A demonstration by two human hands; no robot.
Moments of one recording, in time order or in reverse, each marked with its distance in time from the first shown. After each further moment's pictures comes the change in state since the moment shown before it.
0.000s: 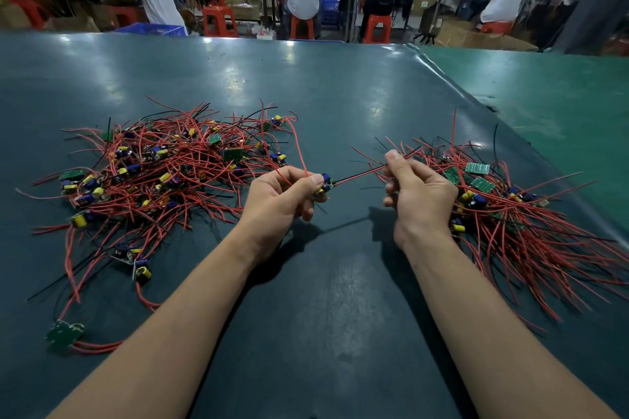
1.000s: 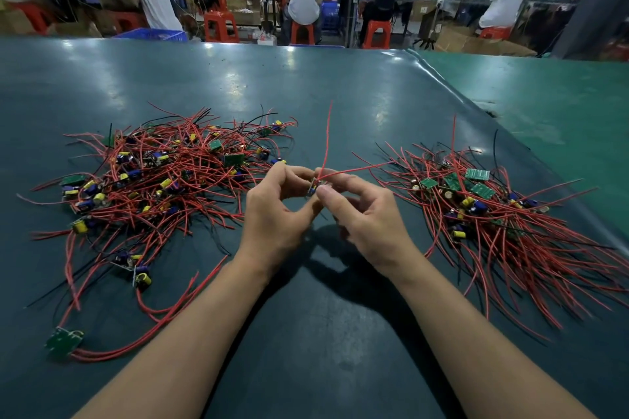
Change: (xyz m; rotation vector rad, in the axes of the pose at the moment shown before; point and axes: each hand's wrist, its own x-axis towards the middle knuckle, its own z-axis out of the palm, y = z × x) left_hand -0.004 -0.012 -0.002 0.484 0.129 0.533; right_hand -0.038 0.009 0.014 -0.254 -0.634 -0.160
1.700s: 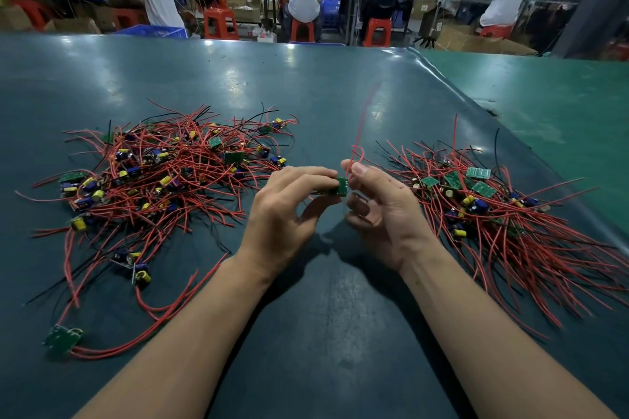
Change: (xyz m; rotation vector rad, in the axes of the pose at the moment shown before) left_hand 0.001 0.010 -0.004 0.279 -0.100 0.433; right_hand 0.009 -0.010 -0.011 0.604 0.099 0.353
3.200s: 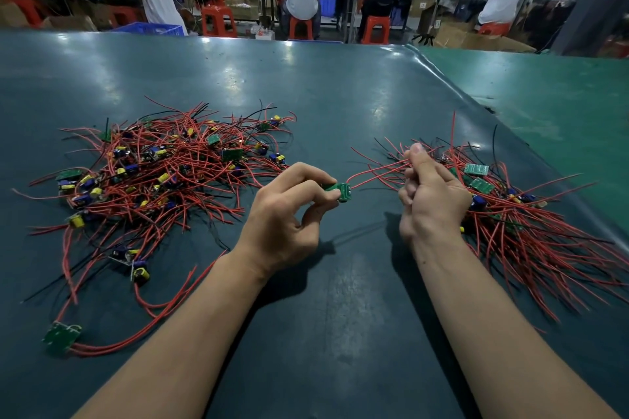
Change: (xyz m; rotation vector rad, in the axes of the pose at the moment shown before) left_hand -0.001 0.006 -0.002 -0.037 -0.048 0.007; right_hand 0.018 -0.019 -0.027 0.028 0.557 -0.387
